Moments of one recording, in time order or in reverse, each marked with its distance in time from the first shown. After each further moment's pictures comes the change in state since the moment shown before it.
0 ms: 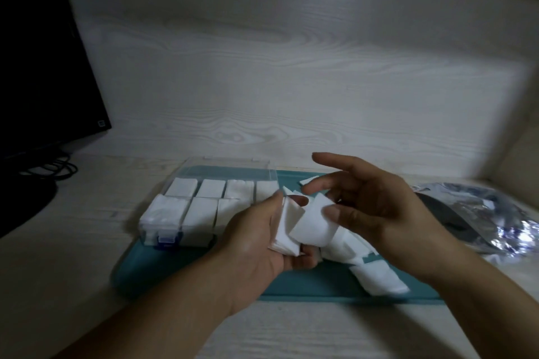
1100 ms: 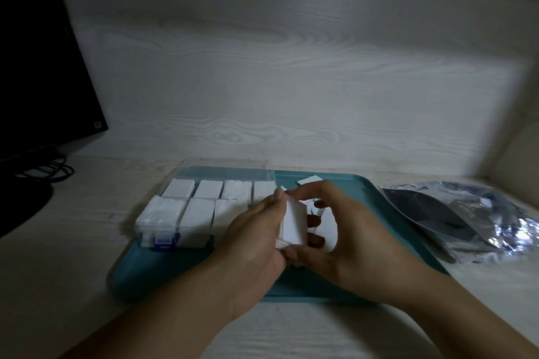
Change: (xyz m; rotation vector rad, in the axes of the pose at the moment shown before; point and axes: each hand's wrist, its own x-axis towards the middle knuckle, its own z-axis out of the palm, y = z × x) left_hand 0.001 -0.007 0.000 -0.019 -0.070 0.104; right_hand -0.009 0.011 0.026 -0.601 -0.008 -0.027
